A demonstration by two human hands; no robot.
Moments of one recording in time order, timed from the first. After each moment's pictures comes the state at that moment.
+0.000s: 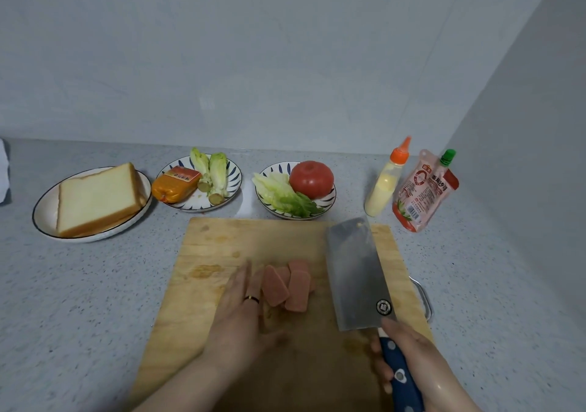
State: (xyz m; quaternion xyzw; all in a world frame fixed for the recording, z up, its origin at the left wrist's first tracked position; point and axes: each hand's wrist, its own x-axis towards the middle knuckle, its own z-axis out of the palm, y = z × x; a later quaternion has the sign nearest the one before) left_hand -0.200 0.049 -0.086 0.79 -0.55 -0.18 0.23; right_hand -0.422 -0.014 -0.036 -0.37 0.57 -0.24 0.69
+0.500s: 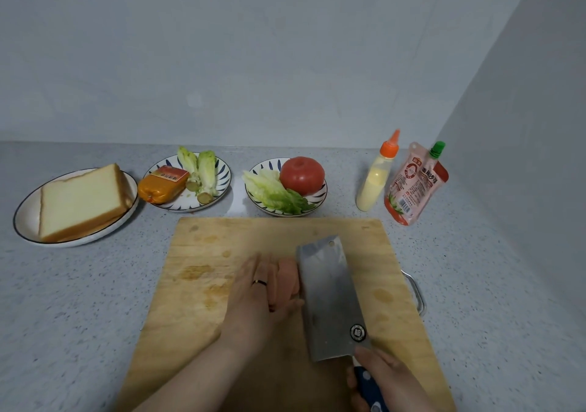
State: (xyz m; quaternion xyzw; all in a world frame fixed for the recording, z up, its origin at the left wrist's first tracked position) left_hand -0.217 0.017 -0.090 0.78 -0.52 -0.19 0.30; right_hand -0.416 0.012 -0.046 -0.32 0.62 -0.16 0.70
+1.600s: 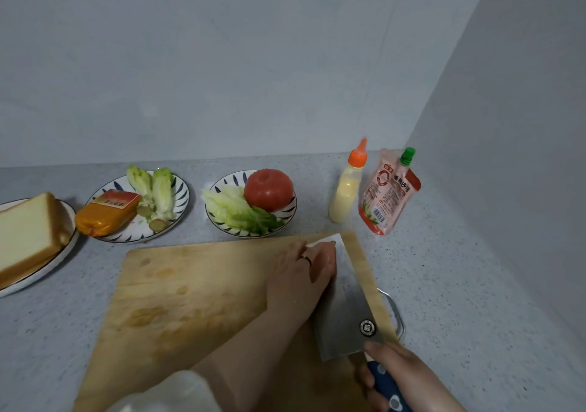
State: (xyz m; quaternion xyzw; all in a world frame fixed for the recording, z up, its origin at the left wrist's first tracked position) left_hand -0.278 -0.100 -0.083 0.73 -0.59 -0.22 0.27; right_hand -0.445 -0.048 -0.031 -0.31 0.59 -0.17 0.73
